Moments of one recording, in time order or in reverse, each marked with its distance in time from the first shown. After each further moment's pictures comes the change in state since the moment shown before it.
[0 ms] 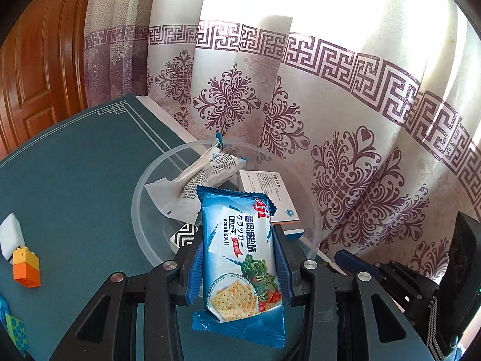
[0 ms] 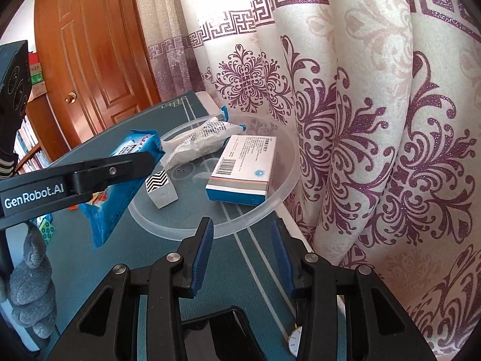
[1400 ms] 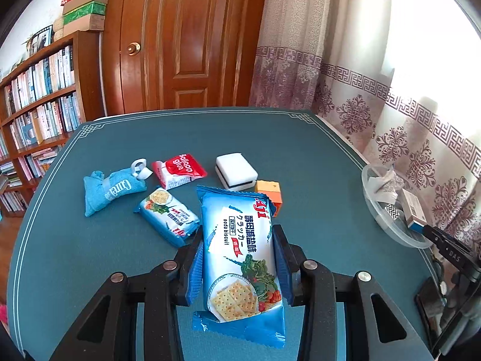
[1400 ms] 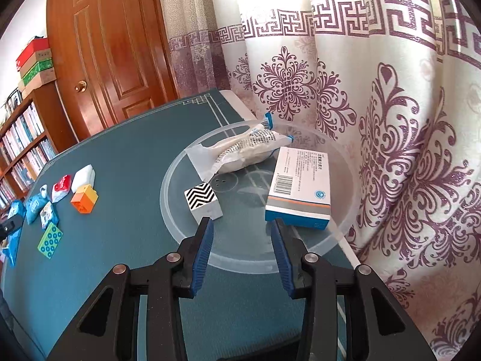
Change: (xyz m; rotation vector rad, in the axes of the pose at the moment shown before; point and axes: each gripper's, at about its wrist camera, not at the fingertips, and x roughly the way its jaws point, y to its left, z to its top) left arm -0.167 0.165 -0.103 -0.308 -0.139 0.458; right arm 0.016 0.055 0.016 -0.073 0.005 0.018
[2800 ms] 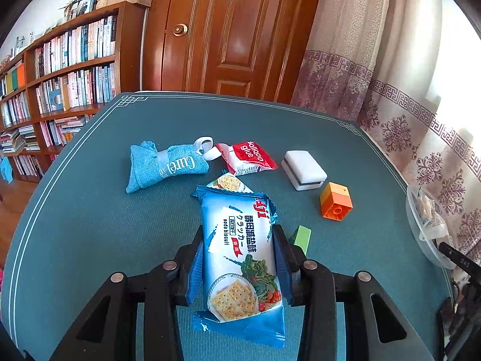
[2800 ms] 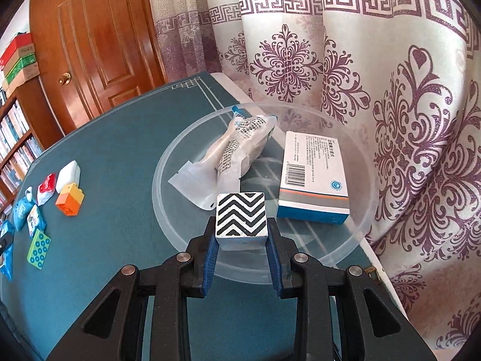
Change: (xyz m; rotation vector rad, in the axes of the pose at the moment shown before) left arm 0.015 0.077 -0.015 -0.176 0.004 0.095; right arm 0.044 0.016 0.011 0.034 0.097 -0.055
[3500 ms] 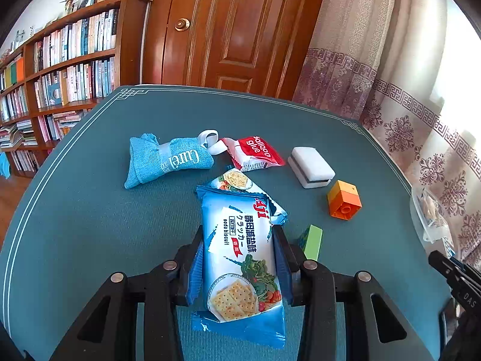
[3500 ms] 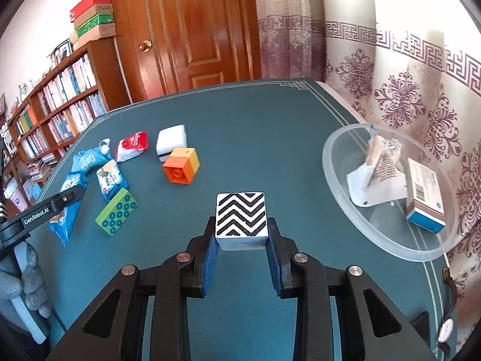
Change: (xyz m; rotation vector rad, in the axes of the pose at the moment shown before) left arm 0.012 0.008 -0.003 -0.009 0.008 -0.008; right arm -0.042 0.118 -0.033 -0.216 -0.037 0.190
